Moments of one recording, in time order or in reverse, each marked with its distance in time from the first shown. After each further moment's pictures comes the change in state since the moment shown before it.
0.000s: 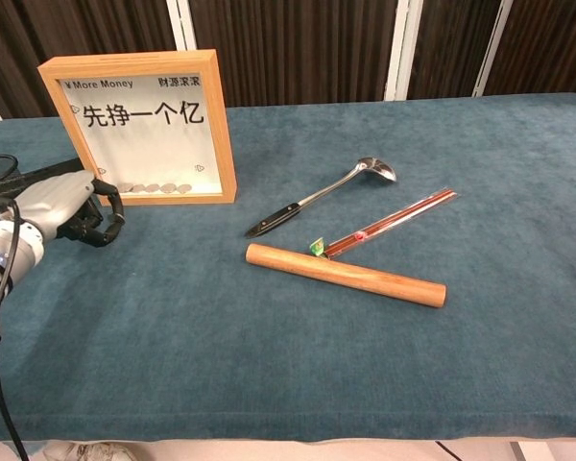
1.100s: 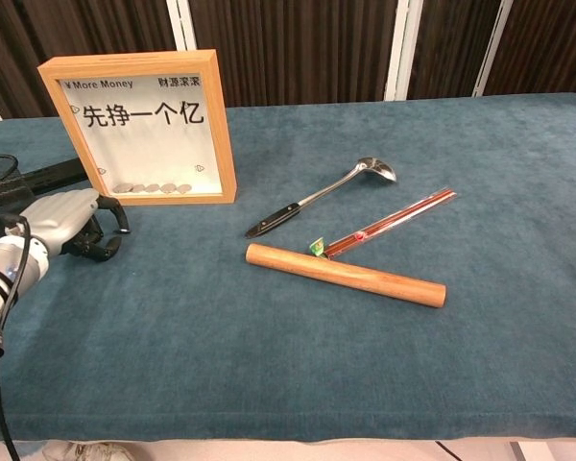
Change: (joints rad) left arm -0.007 -0.041 0.007 0.081 -0.039 -0.087 0.053; right arm -0.004 -0.001 0.003 -0.001 0.002 0.012 0.002
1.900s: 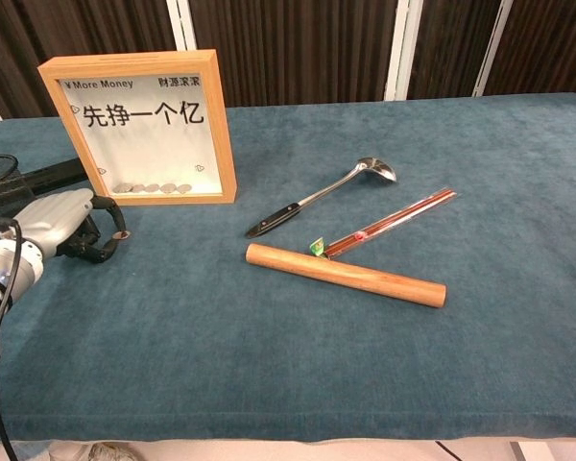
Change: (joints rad) left arm 0.015 -0.014 0.023 0.029 0.045 0.045 -0.089; right arm 0.007 -0.007 0.001 0.001 0.004 -0.007 -0.010
